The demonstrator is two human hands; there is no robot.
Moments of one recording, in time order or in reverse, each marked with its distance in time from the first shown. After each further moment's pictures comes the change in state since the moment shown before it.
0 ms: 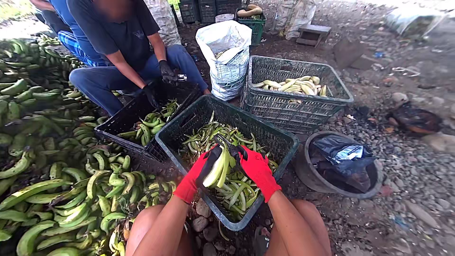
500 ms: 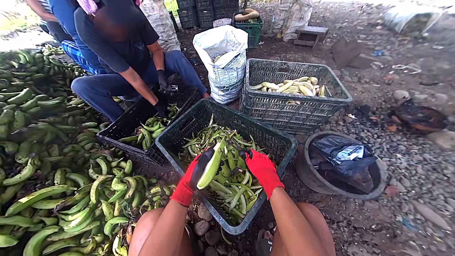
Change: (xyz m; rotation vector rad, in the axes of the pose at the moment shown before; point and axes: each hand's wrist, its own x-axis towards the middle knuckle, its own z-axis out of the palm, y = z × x) left_hand -0.003 0.002 -0.010 -0.197 -0.060 0.008; right_hand 0.007 0.006 -0.009 0.033 -0.007 0.180
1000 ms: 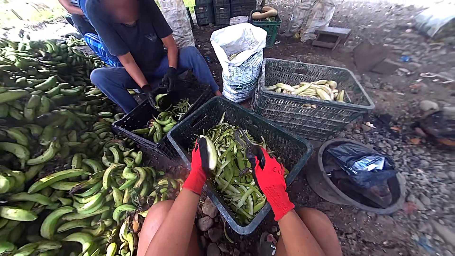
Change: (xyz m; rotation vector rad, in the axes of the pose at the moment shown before) left_hand 0.022 -0.002 -0.008 0.189 0.751 0.073; right_hand -0.039 -0.009 0.008 0.046 0.208 -0.124
